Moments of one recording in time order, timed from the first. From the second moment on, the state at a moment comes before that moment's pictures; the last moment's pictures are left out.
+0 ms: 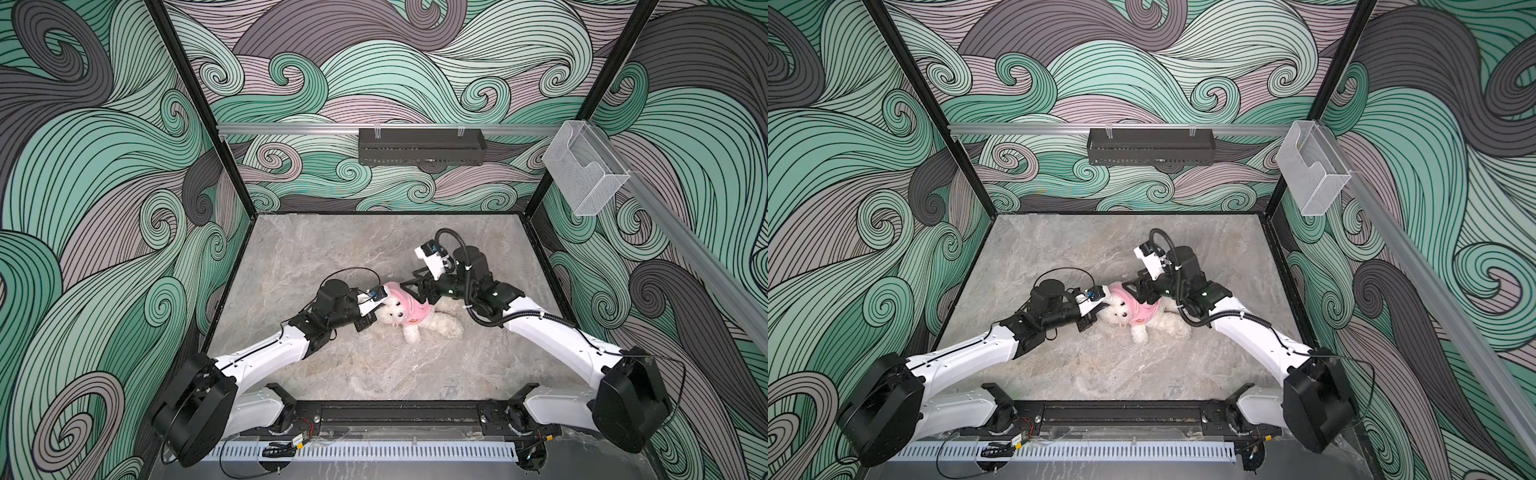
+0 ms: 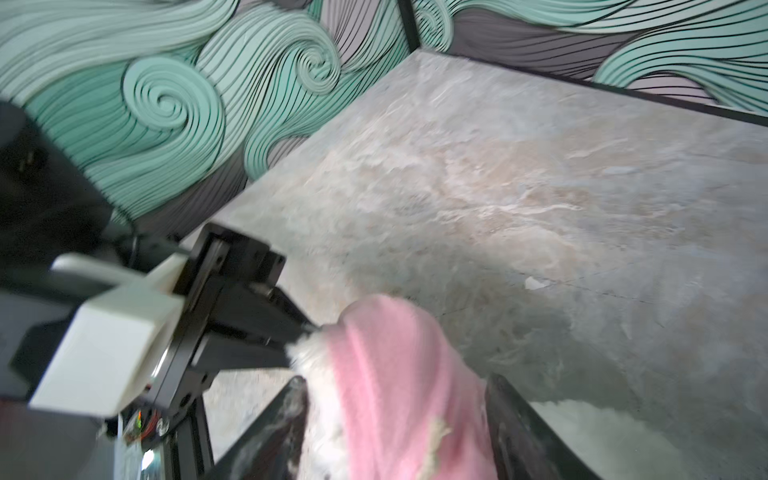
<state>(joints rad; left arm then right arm) -0.61 1.20 0.52 0.23 0.34 0.46 0.61 1.30 0.89 -0.12 -0.45 0.06</state>
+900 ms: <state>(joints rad) -0.61 1.20 0.57 0.16 0.34 0.55 0.66 1.48 0.98 -0.18 -0.32 0.13</state>
